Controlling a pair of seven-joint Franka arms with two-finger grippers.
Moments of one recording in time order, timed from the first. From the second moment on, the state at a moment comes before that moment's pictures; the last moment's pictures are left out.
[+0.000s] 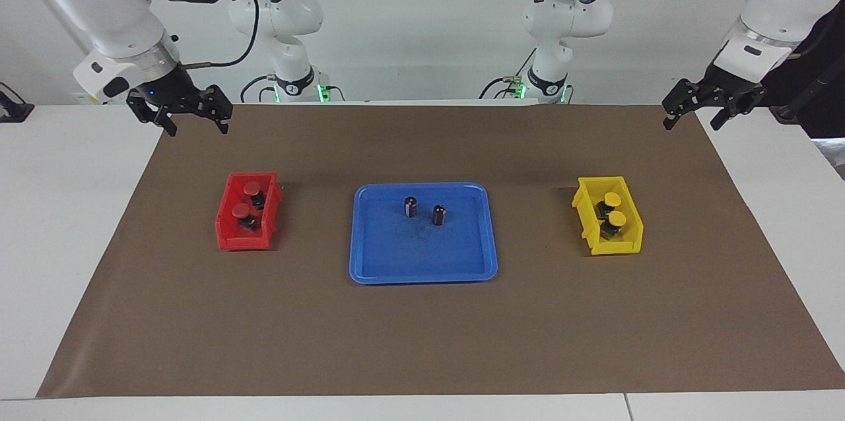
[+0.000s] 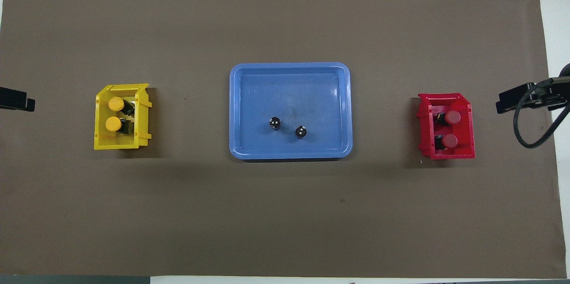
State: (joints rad) left arm -0.12 -0.08 0.16 -1.69 -0.01 1.63 0.13; right arm -0.01 -0.02 -0.03 -1.64 -0.01 1.54 -0.07
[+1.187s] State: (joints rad) left arm -0.12 -0.08 0.16 -1.69 -0.01 1.63 0.13; right arm -0.01 -0.01 -0.02 -1.67 0.00 1.60 -0.07
